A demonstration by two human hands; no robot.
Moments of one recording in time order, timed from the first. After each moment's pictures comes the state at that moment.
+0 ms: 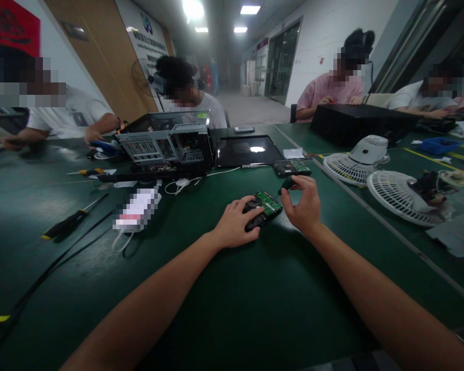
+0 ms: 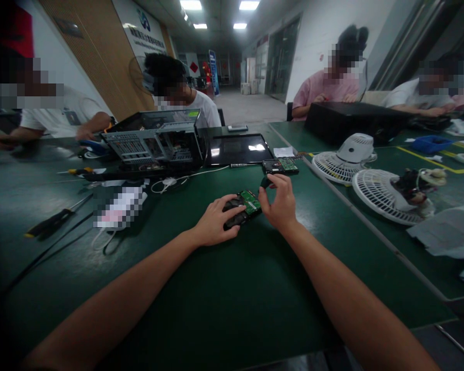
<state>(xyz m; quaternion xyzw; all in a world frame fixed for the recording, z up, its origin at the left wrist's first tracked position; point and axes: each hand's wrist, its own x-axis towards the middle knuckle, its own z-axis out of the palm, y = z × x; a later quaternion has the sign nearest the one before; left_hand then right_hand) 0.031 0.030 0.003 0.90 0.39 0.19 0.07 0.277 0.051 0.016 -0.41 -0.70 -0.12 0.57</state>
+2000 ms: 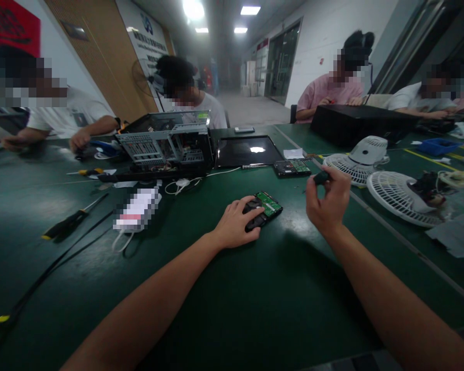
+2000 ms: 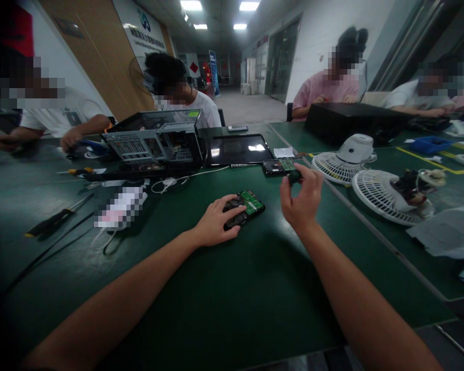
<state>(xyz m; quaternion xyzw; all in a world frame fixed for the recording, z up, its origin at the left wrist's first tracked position) 0.029 0.029 0.005 0.90 0.39 0.19 0.08 0.308 0.037 0.043 -0.49 -0.64 -0.16 0.57</state>
